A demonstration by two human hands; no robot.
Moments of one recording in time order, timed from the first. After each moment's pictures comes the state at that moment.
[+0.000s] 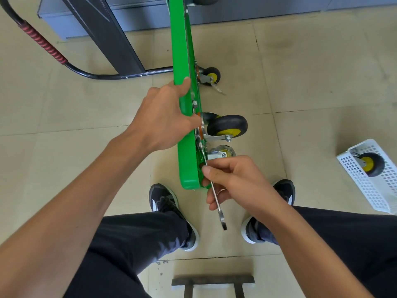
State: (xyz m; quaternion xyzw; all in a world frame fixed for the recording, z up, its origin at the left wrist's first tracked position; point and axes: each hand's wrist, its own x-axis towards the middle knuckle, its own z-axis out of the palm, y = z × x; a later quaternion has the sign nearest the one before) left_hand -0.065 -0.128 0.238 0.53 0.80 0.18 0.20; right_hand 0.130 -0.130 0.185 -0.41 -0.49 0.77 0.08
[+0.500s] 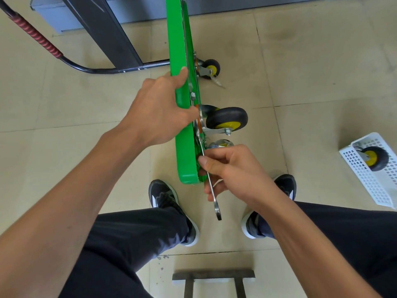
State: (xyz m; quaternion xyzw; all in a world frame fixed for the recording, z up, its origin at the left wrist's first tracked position) left_hand -0.068 -0.125 0.233 0.54 0.80 0.17 0.19; right_hand 0.121 -0.122 0.177 -0.41 -0.50 0.76 0.08
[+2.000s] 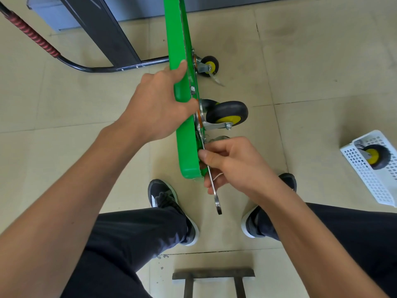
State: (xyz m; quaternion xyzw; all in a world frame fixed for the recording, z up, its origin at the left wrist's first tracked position) left_hand -0.066 -0.114 0.229 0.53 0.80 0.18 0.20; right_hand 0.120 -0.106 0.181 -0.42 -0.51 0.74 0.06
